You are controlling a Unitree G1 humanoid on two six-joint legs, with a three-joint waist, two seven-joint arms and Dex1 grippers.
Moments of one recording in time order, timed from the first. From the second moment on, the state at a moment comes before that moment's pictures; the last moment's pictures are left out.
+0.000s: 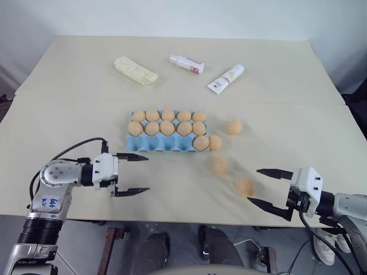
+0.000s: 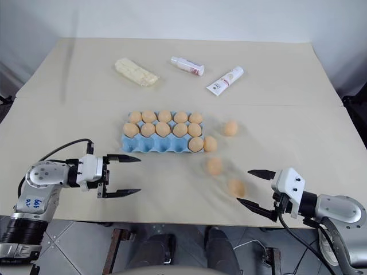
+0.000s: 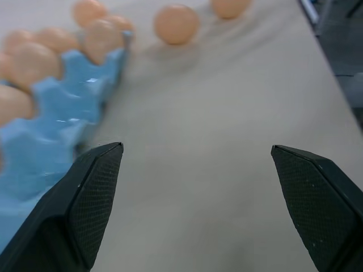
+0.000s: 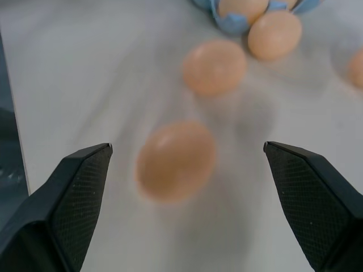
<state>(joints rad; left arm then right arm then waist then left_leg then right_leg) -0.19 0.71 0.01 0.09 -0.34 -0.20 -1.30 0.22 -0.79 -0.21 -0.30 0.40 0.15 1.10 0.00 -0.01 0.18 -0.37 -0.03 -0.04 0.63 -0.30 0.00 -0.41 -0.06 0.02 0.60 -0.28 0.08</state>
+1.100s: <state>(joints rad) 0.06 0.72 0.23 0.05 -0.37 -0.13 -1.07 -0.28 -0.58 0.10 -0.35 0.49 0.36 1.04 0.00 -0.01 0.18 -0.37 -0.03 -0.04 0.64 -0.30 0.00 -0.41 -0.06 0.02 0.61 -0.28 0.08</state>
